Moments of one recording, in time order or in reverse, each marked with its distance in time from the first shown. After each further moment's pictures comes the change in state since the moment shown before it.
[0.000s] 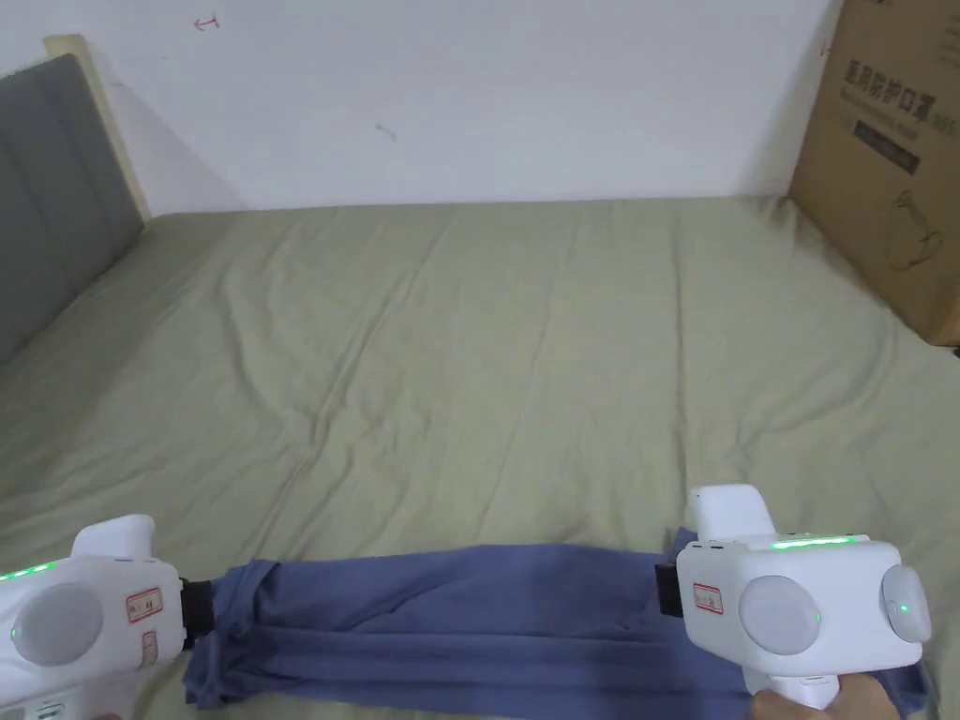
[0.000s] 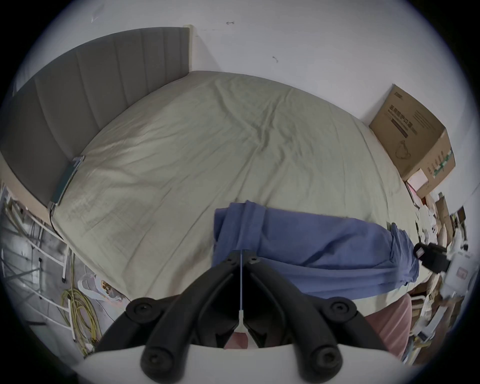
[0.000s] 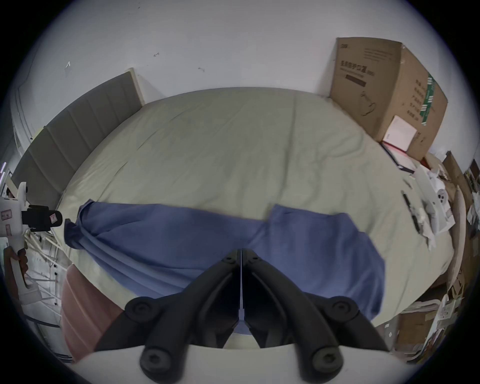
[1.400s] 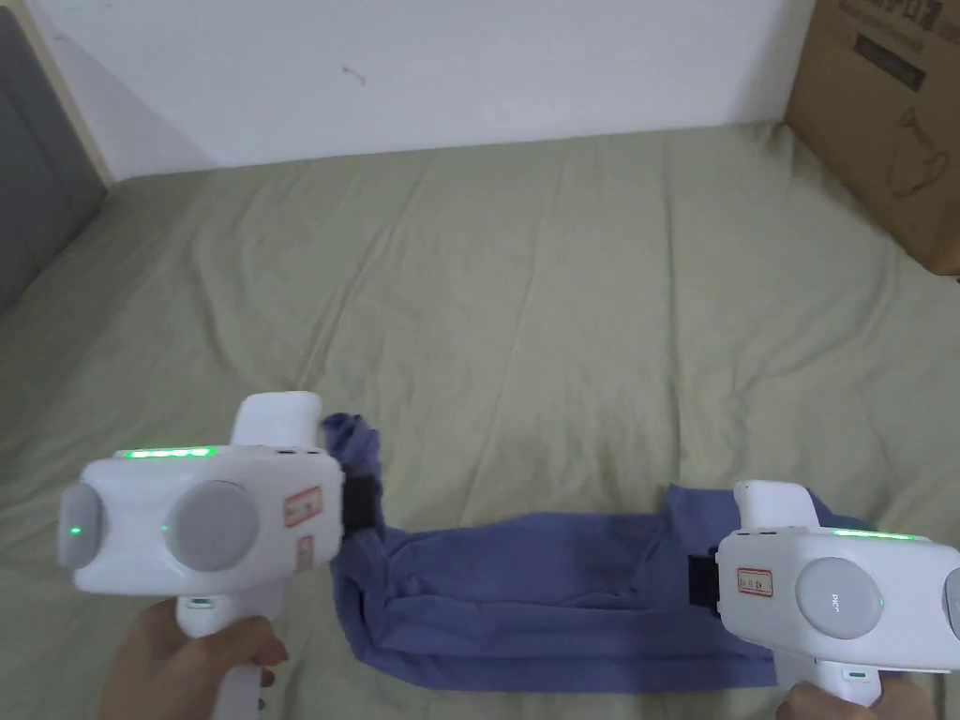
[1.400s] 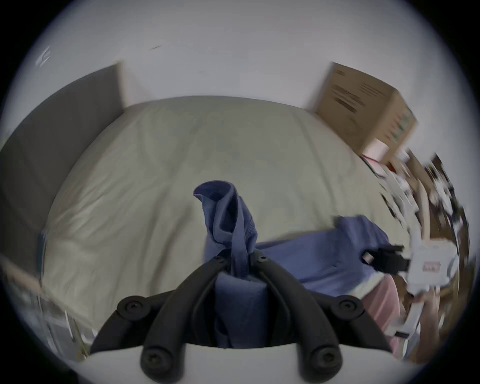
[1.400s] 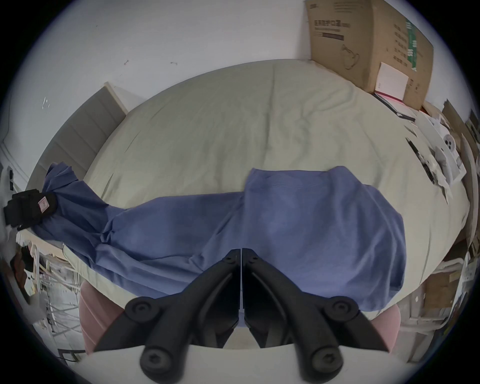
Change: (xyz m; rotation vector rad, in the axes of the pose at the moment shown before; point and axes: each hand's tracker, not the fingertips) left arm 0.165 0.024 0.019 0.057 -0.252 -0.370; right arm 0.051 -0.023 -0.008 -0.088 0.033 -0.221
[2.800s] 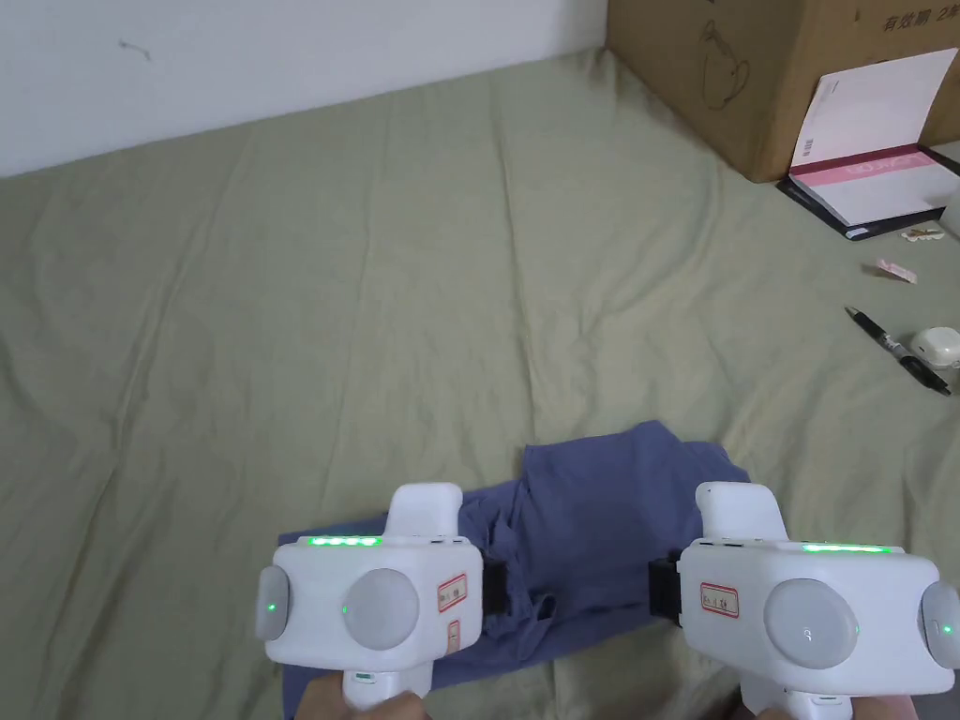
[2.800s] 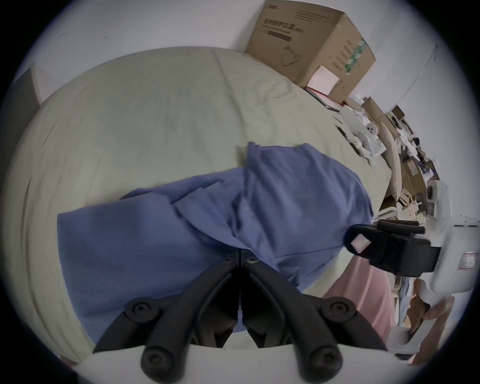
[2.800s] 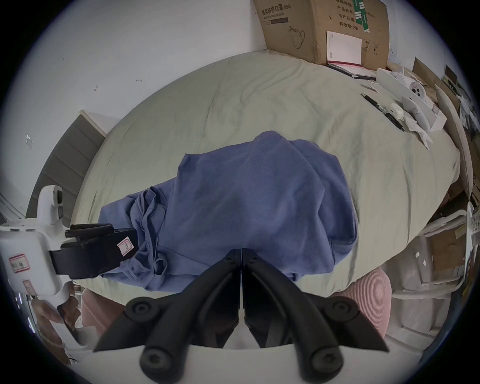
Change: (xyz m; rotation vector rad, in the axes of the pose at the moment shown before) left arm 0.142 -0.048 -0.128 -0.248 -0.257 -0.099; right arm 0.062 -0.042 0.022 -0.001 -0.047 -0.177
